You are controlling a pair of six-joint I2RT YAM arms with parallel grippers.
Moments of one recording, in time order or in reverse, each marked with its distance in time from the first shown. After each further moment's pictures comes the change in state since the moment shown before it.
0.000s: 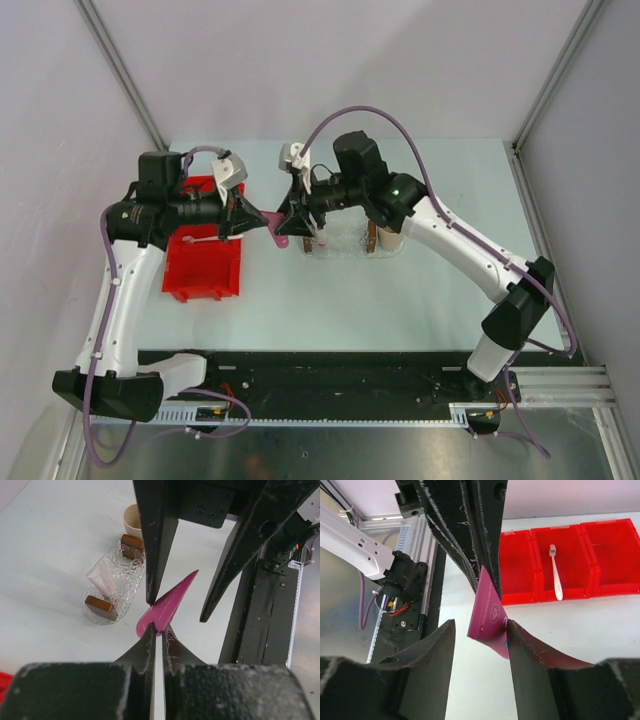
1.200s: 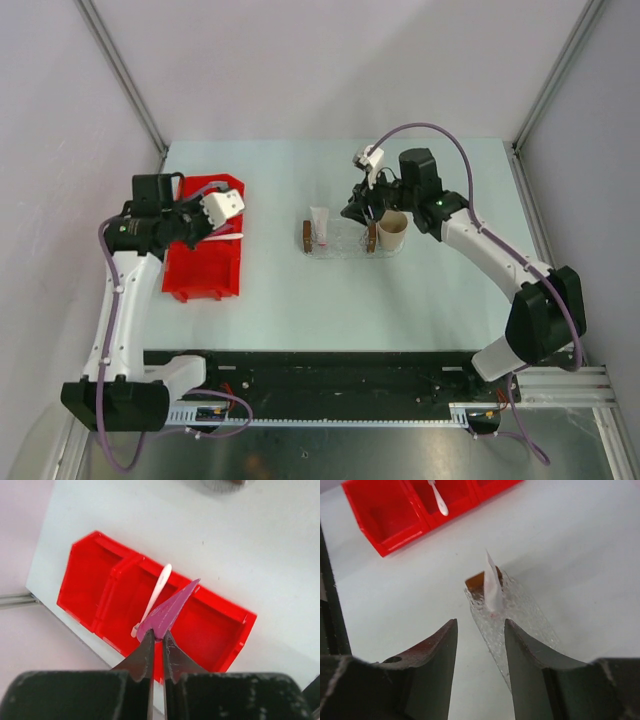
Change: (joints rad) left arm 0.132 -0.051 -0.196 -0.027 -0.616 0.554; right arm -0.332 -0.141 -0.488 0.230 0.174 -0.017
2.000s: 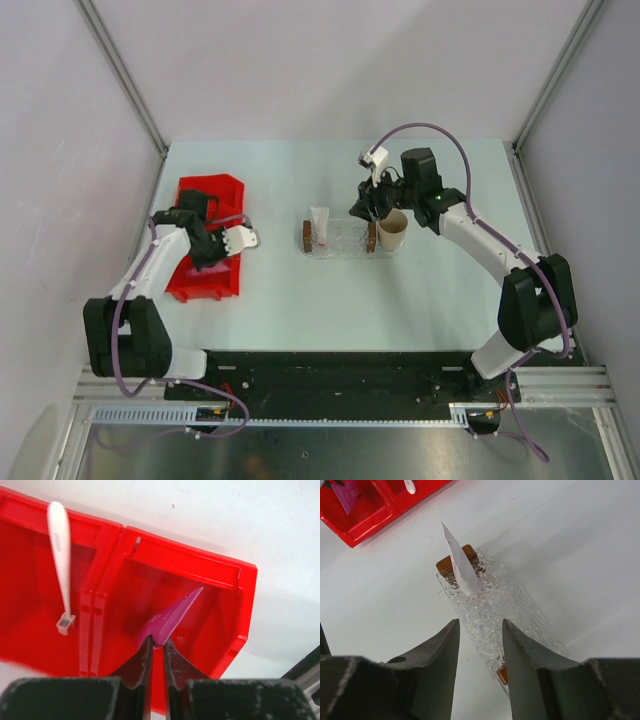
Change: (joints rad) left arm -0.024 0.279 -0.217 0.043 -0.239 0.154; right arm -0.054 0.057 0.006 -0.012 0.013 -0.015
